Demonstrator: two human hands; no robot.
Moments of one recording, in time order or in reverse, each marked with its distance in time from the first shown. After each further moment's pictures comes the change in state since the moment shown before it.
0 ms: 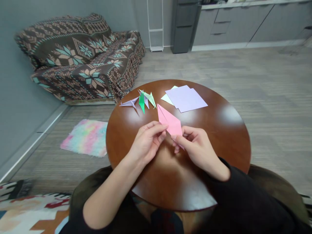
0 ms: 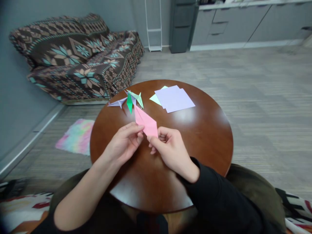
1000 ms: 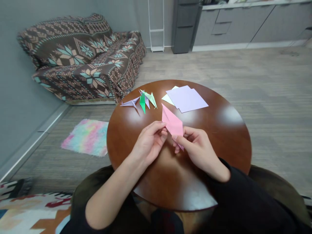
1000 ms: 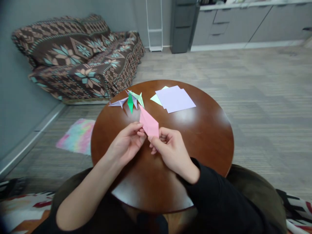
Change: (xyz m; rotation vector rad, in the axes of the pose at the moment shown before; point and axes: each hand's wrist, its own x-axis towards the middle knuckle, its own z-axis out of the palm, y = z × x) left_hand 0.005 -0.001 0.001 -0.151 0.017 -0.041; right_hand -0.001 -0.002 0.003 -0.009 0.003 0.000
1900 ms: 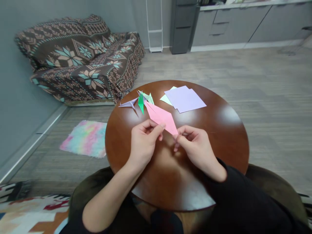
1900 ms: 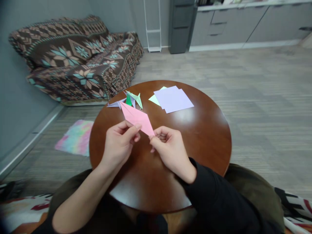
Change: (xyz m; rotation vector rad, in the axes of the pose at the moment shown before) left_hand -0.007 -0.004 -0.007 0.577 0.030 0.456; right_hand 0.002 -0.001 0.002 -0.006 0.137 0.021
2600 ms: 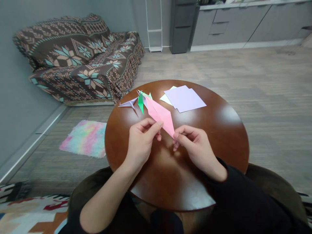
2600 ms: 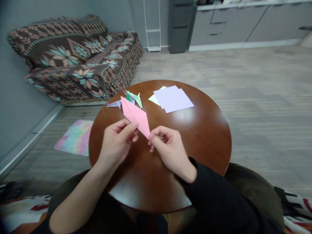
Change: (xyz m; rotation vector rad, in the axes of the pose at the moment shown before) left_hand 0.001 0.007 -0.004 -0.017 -0.073 -0.024; right_hand -0.001 0.000 -0.003 0.028 -0.075 -0.046
